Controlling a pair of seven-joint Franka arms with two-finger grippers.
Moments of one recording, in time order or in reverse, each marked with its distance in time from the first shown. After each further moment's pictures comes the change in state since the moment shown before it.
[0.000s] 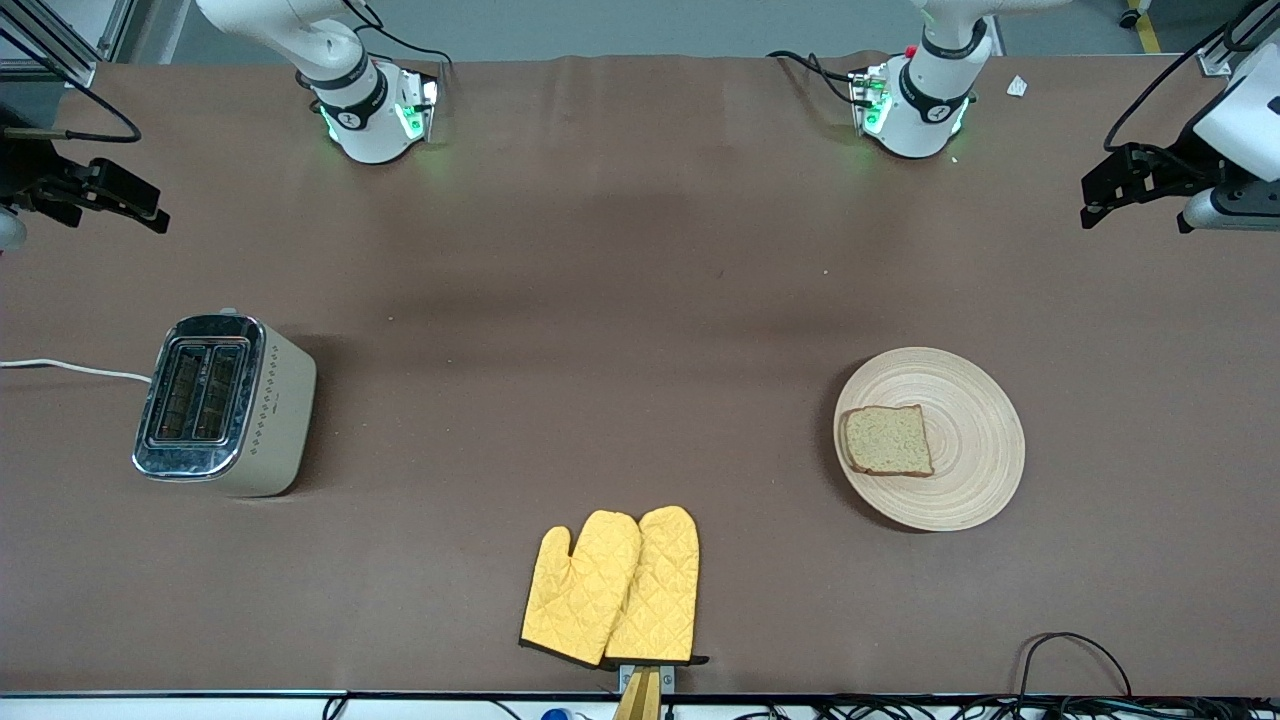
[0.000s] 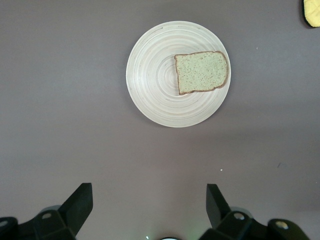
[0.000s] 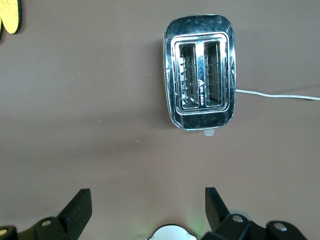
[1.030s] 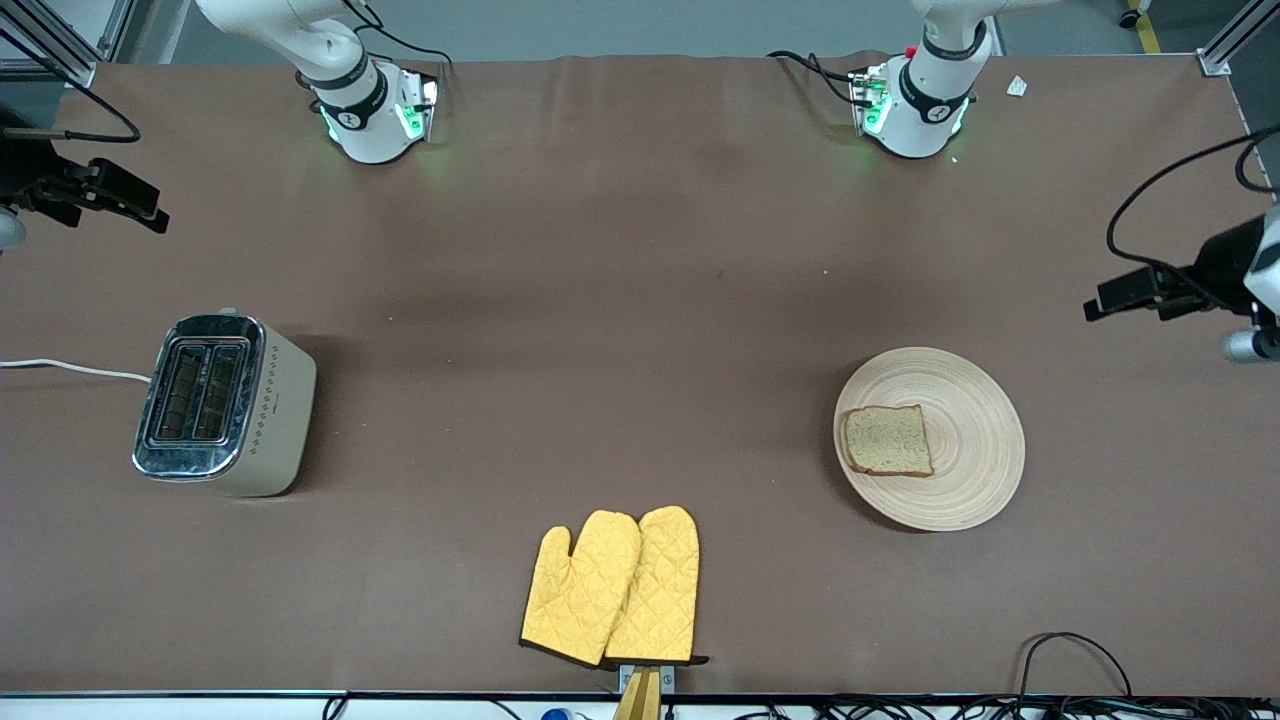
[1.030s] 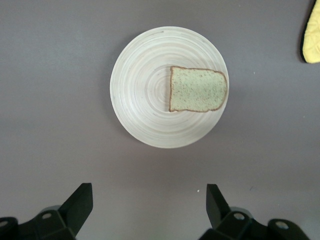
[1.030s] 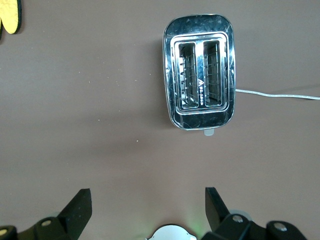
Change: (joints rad) left arm 0.139 0.272 0.044 0.082 -0.198 0.087 0.038; right arm 0.000 0.000 -0.001 0.000 0.000 -0.001 0.000
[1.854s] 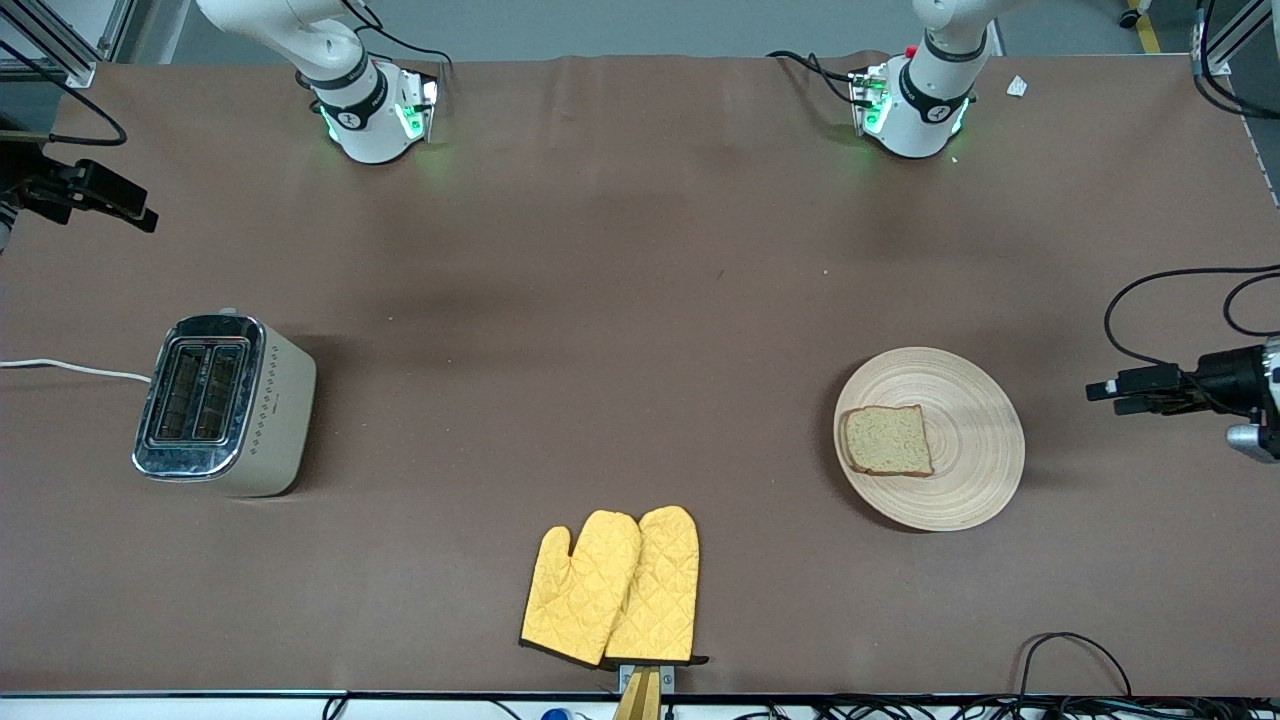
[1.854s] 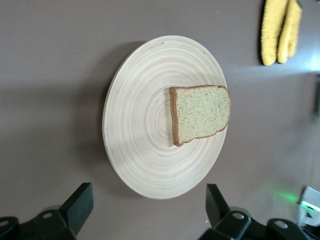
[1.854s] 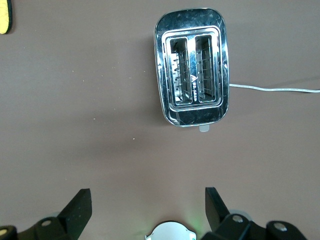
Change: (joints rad) left arm 0.282 0.425 0.004 0.004 -0.440 0.117 0.666; right arm -0.019 0.000 -0.007 -0.004 0.000 -0.011 -0.002
